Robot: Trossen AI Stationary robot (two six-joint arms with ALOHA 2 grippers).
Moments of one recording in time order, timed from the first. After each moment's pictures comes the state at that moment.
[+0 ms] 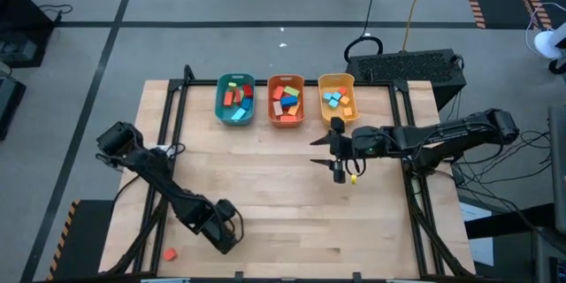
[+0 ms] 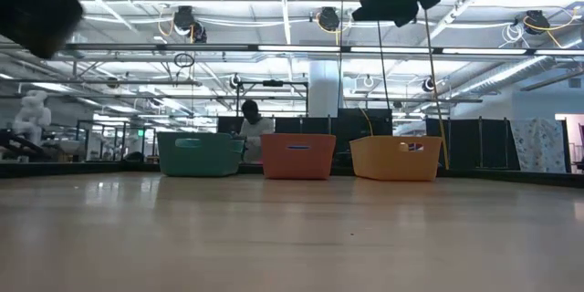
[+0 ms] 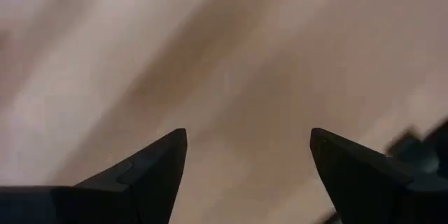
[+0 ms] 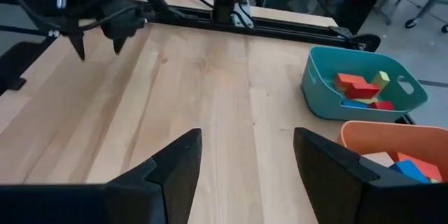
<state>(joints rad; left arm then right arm) -0.71 1.68 1.01 -0.66 0.09 -1.50 0.11 1.16 0.79 -0.03 0.16 -0.06</state>
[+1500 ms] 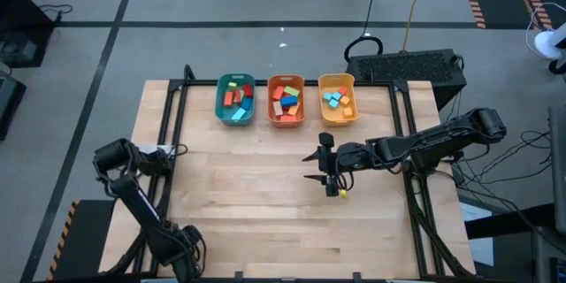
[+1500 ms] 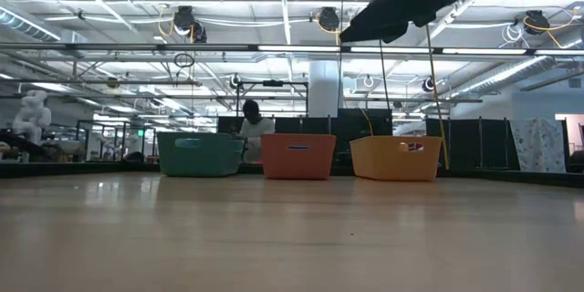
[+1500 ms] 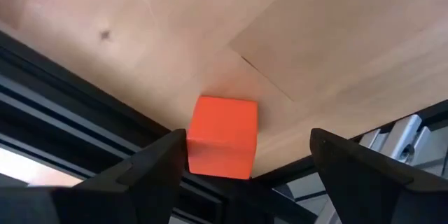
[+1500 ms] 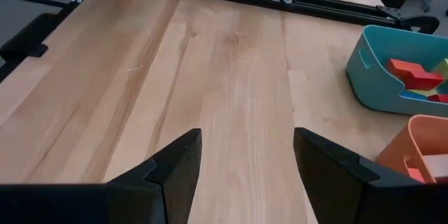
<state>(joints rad) -1.05 1.80 1.07 -0.81 0.47 -1.82 0.19 1.32 0.79 0.04 0.15 -0.04</state>
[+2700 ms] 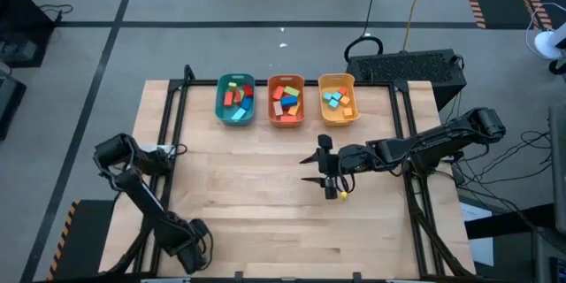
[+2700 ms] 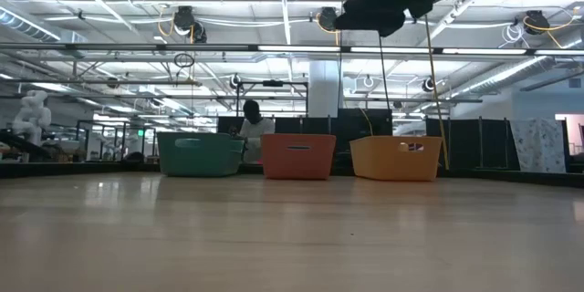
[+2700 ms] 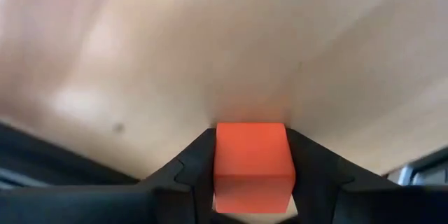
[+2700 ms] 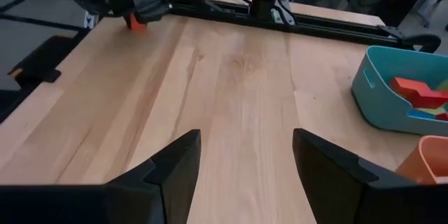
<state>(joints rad) -0.97 1.79 0.96 -0.74 0.33 -1.66 0.21 1.33 0.79 0.11 0.16 -0.02</state>
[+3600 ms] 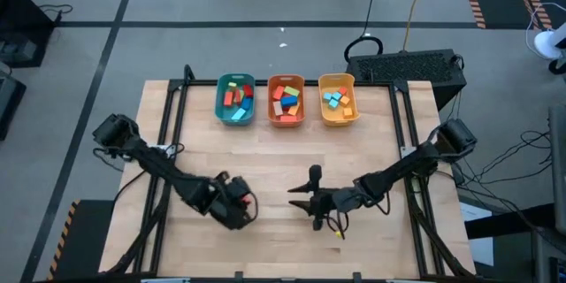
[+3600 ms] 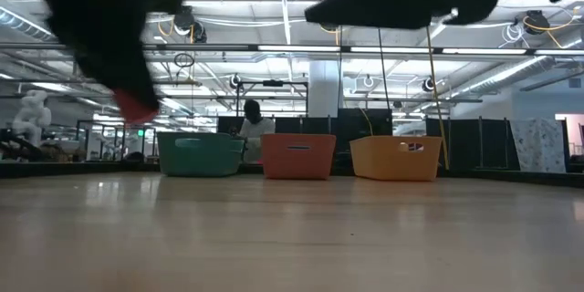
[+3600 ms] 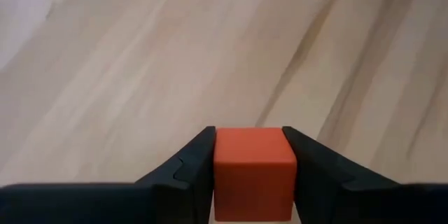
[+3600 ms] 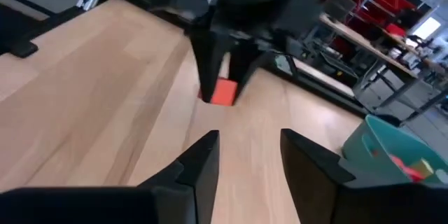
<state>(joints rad) -0.57 1.59 0.96 -0.58 -0.42 -1.05 0.47 1.68 0.79 0.60 0.52 -0.30</state>
